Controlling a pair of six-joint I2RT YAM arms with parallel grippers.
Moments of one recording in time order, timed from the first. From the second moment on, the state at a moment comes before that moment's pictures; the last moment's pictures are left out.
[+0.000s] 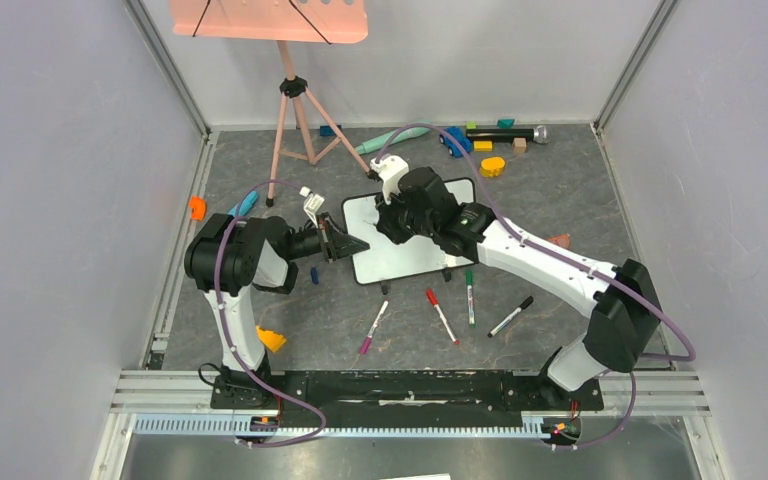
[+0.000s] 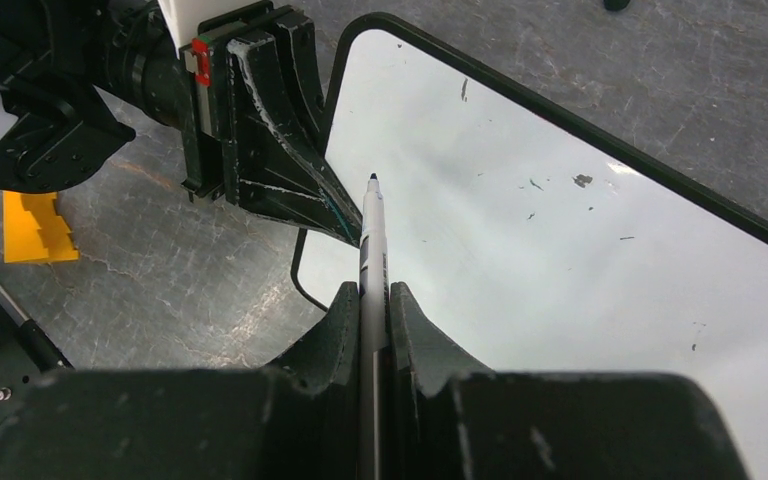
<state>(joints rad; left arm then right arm) -0.15 2.01 0.54 1.52 1.14 -0.71 0.84 1.56 1.31 -0.31 0.02 0.11</state>
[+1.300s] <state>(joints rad) -0.15 2.01 0.54 1.52 1.14 -0.71 0.85 1.68 1.42 -0.28 0.06 0.09</state>
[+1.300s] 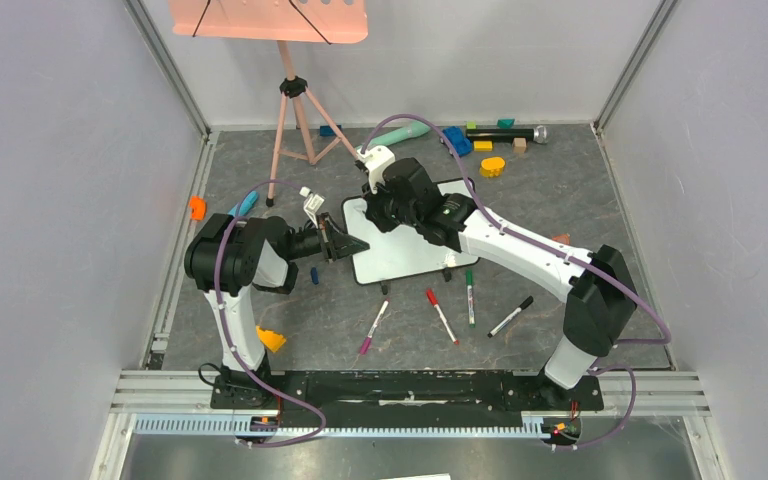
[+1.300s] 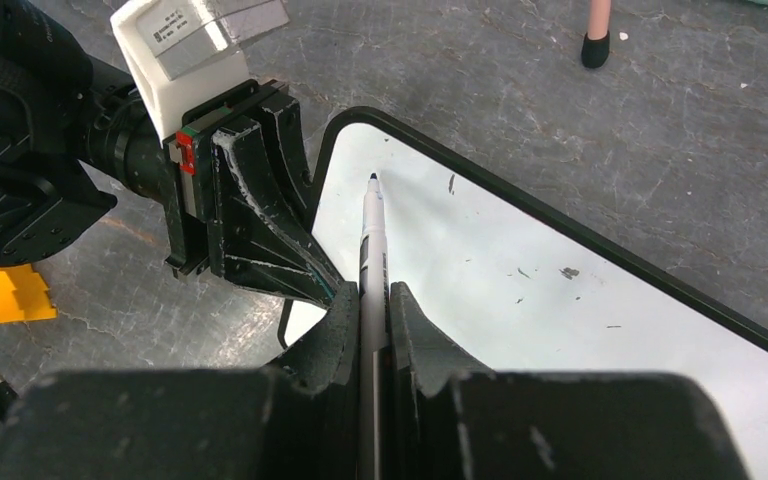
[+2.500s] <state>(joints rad) -0.15 2.01 0.54 1.52 1.14 -0.71 0.85 1.70 1.42 -0.28 0.08 0.08</state>
